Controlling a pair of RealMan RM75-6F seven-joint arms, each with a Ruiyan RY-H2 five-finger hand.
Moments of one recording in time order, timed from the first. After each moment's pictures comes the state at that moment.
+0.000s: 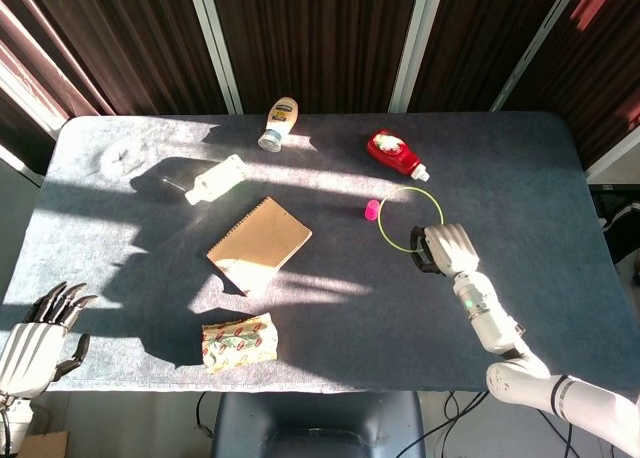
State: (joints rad) left arm -0.10 -1.11 0.01 -1.63 1.61 1.50 0.05; right arm 0.63 -1.51 0.27 -1.28 -1.17 0.88 -0.15
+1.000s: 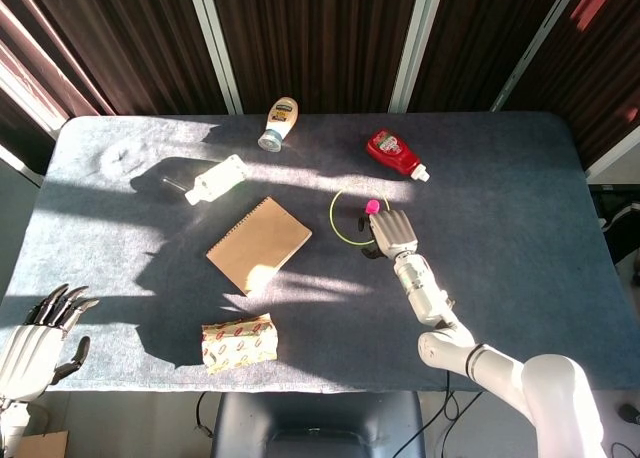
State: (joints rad) left arm -0.10 -1.09 0.03 -1.62 1.64 1.51 0.00; right arm 0.87 -1.85 0.31 -0.84 -1.12 0.79 -0.11
